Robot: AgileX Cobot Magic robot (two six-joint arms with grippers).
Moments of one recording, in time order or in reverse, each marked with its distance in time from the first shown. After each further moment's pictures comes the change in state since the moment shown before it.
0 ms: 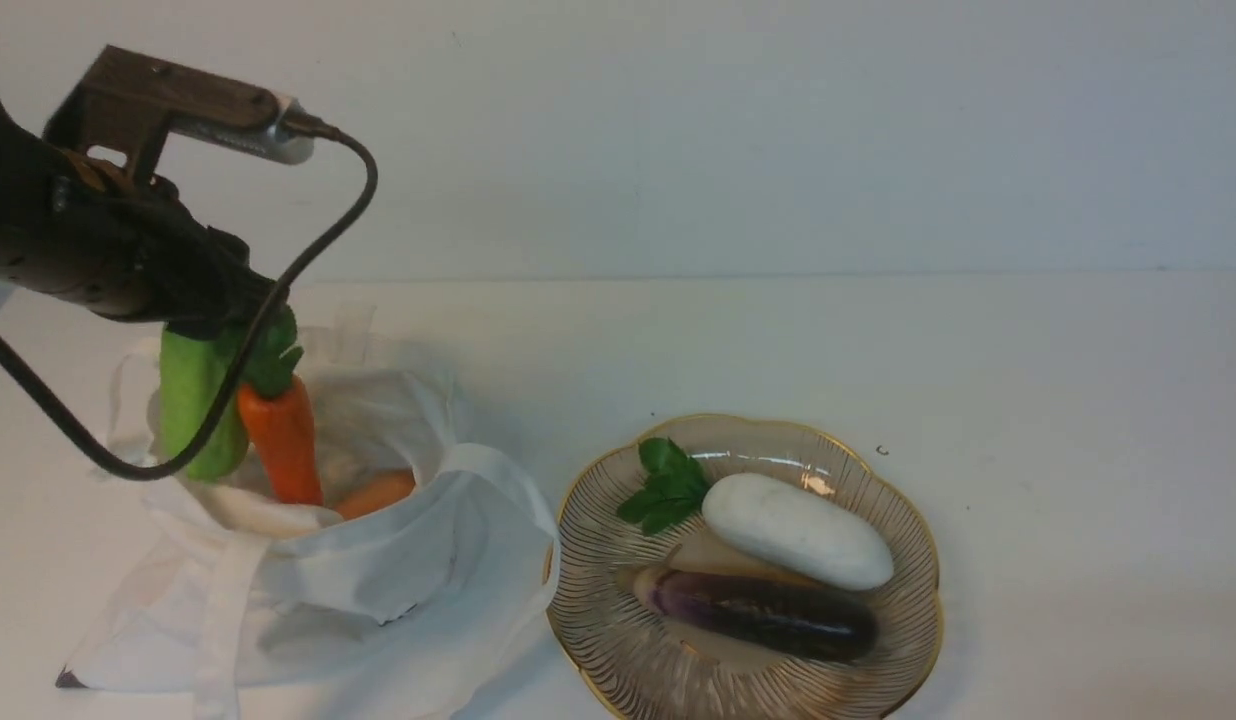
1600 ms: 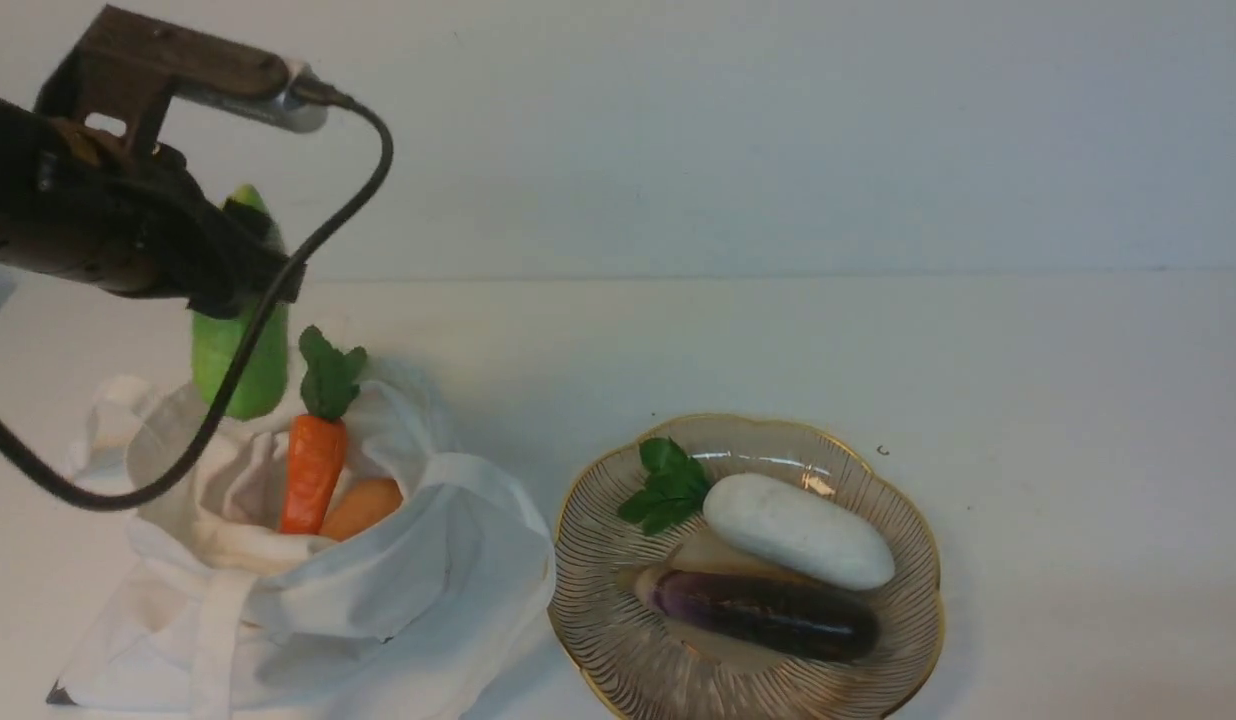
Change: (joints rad) right arm 0.000 0.000 0.000 0.000 0.000 0.000; left arm -0.100 -0.132 -0.002 -0.077 0.006 0.005
